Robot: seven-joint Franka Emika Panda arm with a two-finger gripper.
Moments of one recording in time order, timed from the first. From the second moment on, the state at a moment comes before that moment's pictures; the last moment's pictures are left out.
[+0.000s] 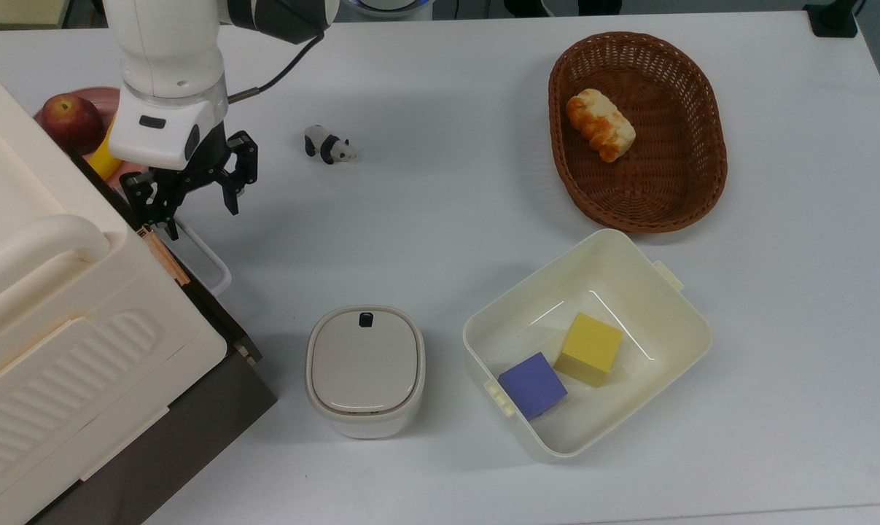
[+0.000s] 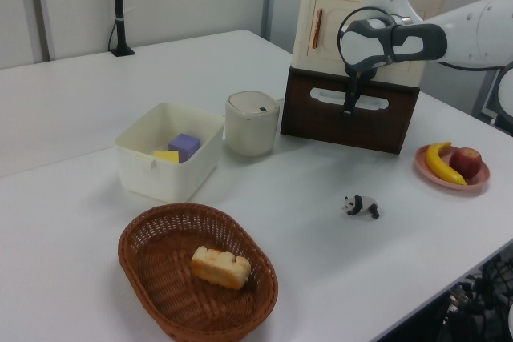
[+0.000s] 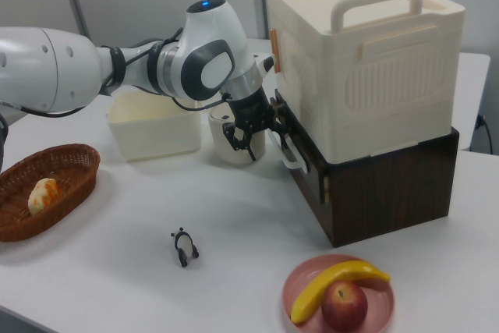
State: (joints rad) arm -0.22 0.34 0.00 -1.63 -0.14 2.20 -0.81
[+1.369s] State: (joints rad) arm -0.22 0.34 0.00 -1.62 -0.14 2.21 -0.80
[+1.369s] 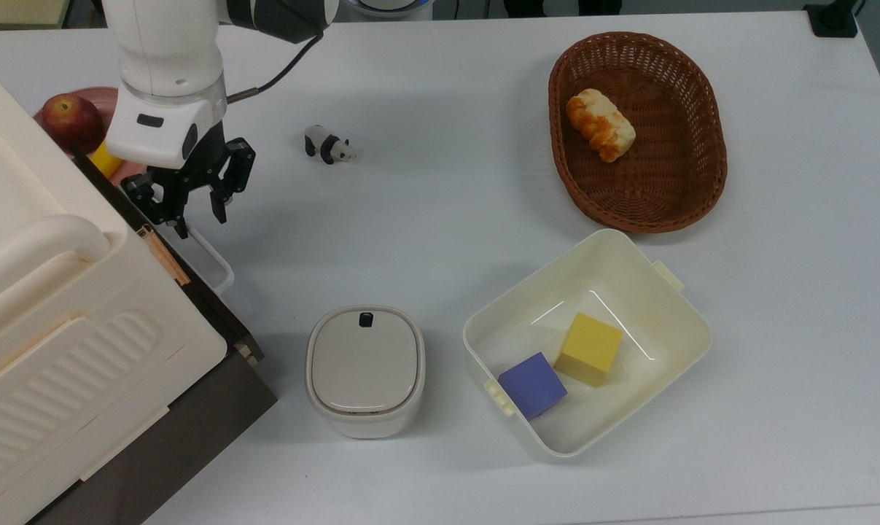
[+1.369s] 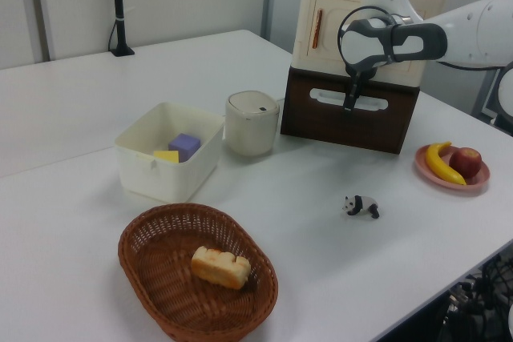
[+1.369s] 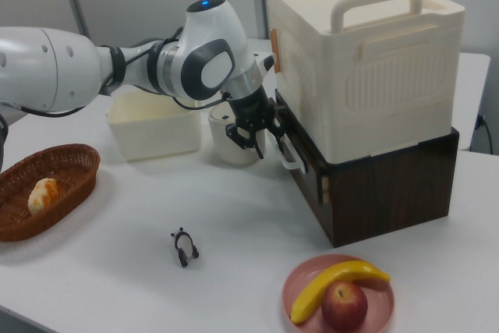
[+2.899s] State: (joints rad) arm -0.22 0.34 0.00 -1.62 -0.14 2.21 -0.81
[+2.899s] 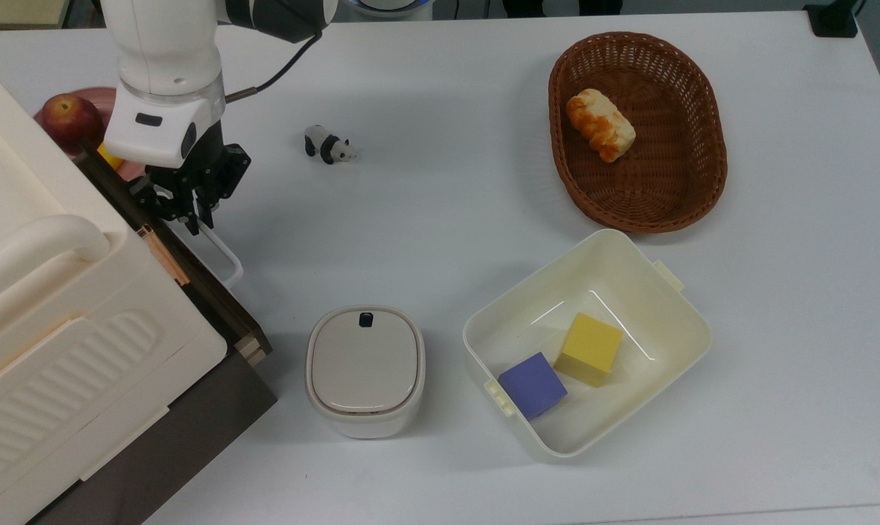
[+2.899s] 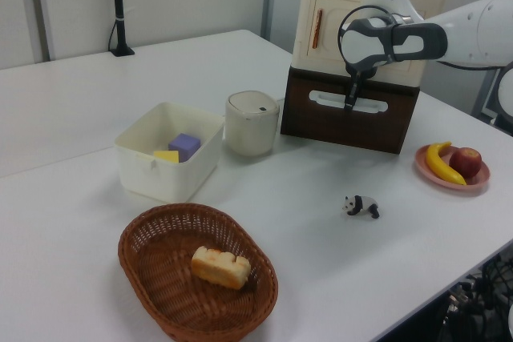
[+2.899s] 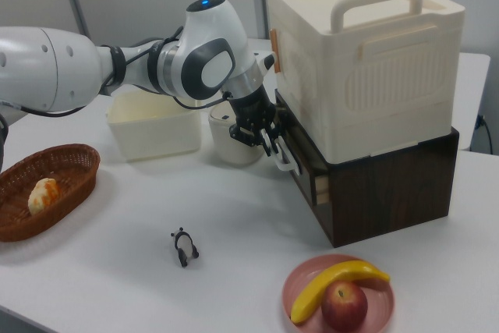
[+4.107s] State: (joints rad) arm -0.22 0.32 0.02 -1.64 -0.15 2.14 -0.81
